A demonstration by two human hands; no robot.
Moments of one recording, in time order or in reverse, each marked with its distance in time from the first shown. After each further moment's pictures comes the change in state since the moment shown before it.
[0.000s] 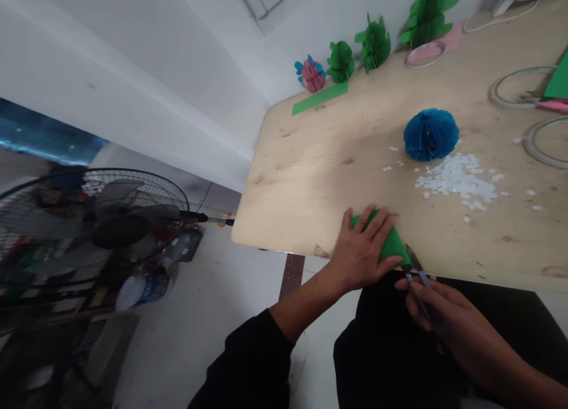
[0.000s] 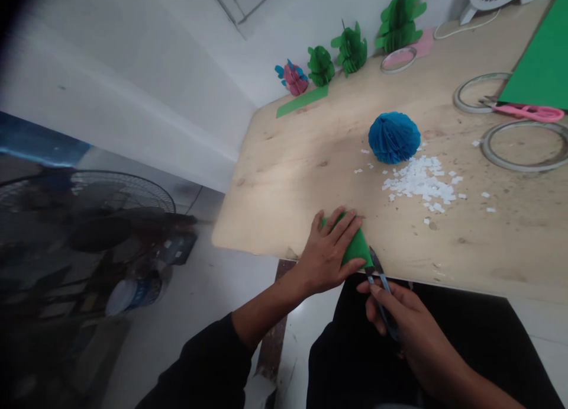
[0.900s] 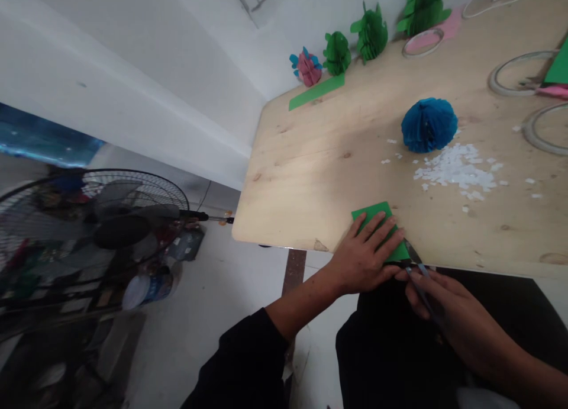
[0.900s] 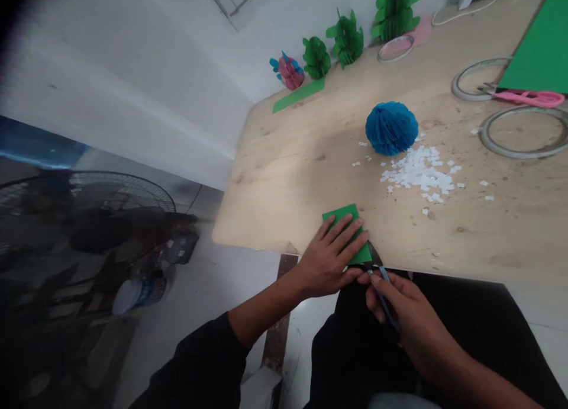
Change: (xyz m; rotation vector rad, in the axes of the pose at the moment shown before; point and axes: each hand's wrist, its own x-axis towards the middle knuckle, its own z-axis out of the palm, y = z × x) left_hand -0.017 0.001 0.008 0.042 0.028 0.206; right_hand 0.001 0.003 0.001 0.077 -0.053 -0.004
